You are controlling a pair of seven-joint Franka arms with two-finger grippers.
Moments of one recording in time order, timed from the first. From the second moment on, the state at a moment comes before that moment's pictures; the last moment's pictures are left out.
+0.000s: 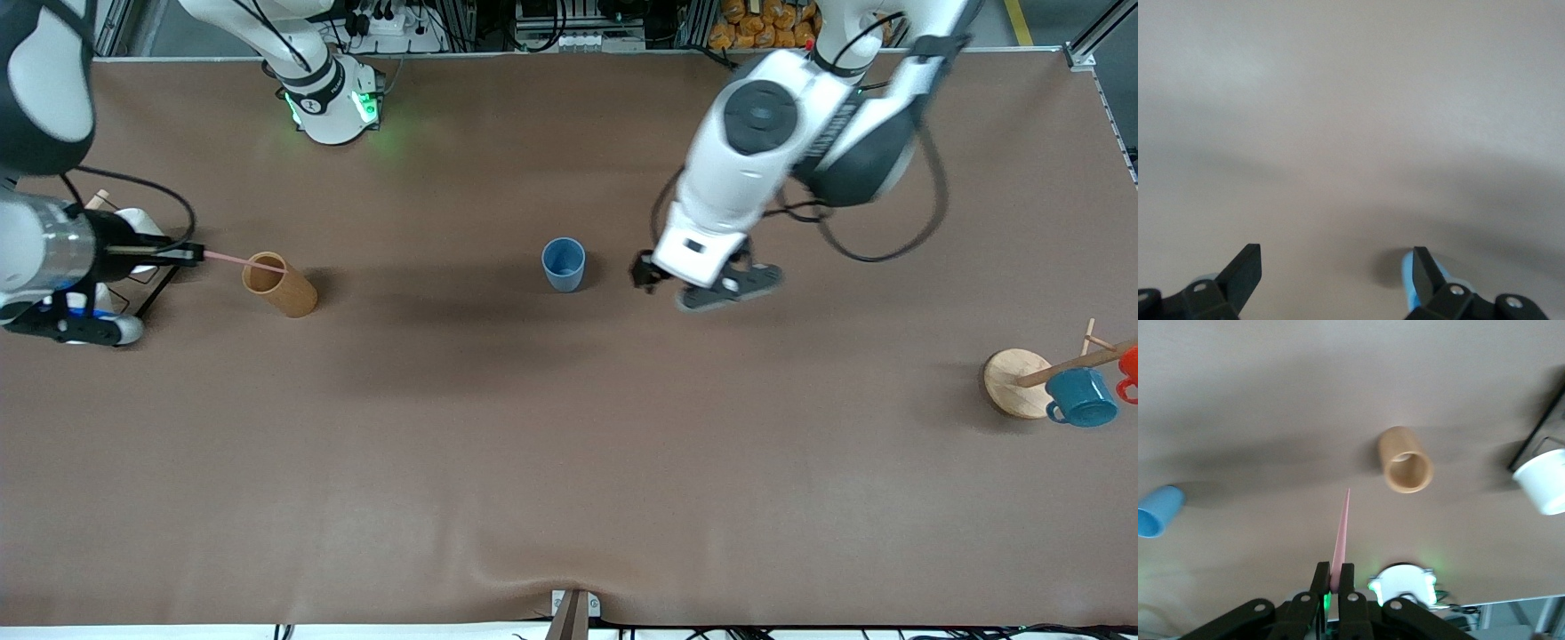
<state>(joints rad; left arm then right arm) -0.17 0.28 -0.44 -1.62 0.08 1.90 -0.87 0.11 0.37 -0.01 -1.14 0.15 1.12 0.32</state>
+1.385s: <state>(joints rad) 0.14 0.18 -0.43 -1.58 0.09 1.74 -0.33 0.39 0.46 0.20 -1.30 0.40 1.60 1.21</state>
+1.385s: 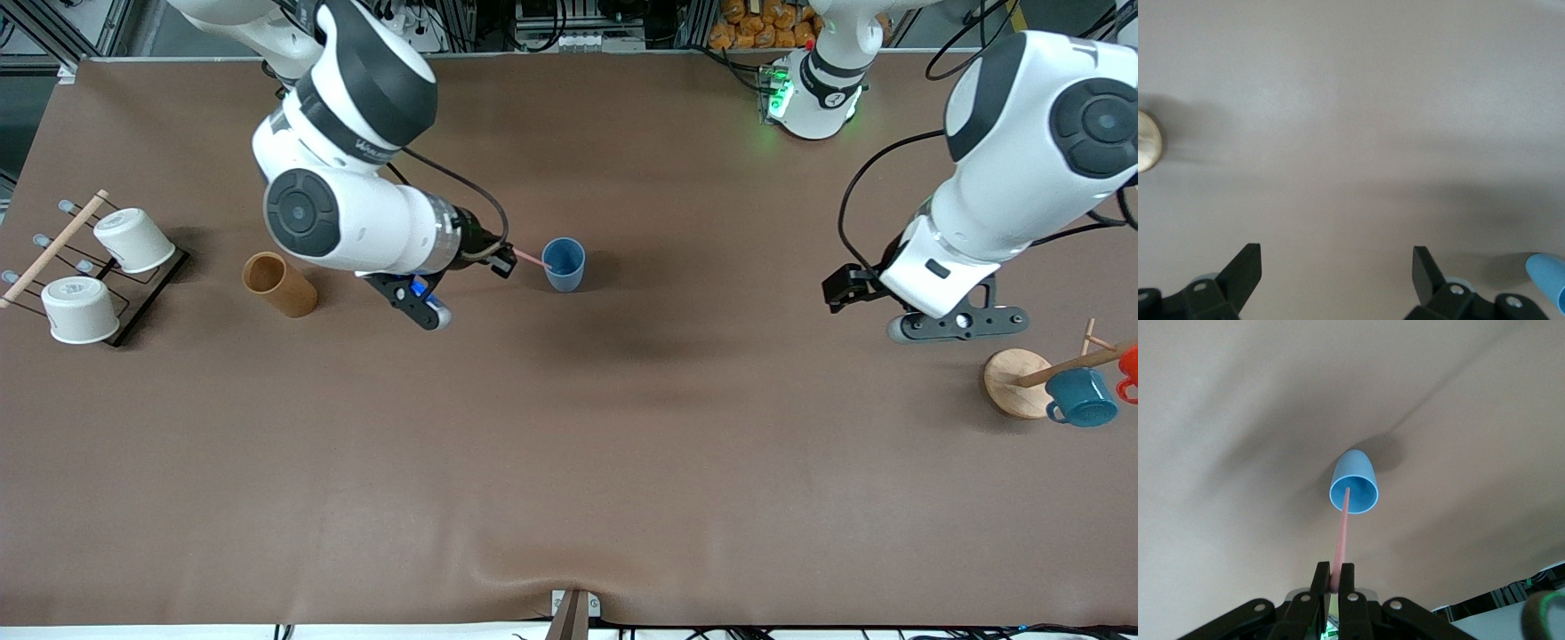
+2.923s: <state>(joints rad) 0.02 0.05 -0.14 -1.55 0.05 1.60 -0.12 0.22 0.49 0.17 -1.32 0.23 1.60 1.19</state>
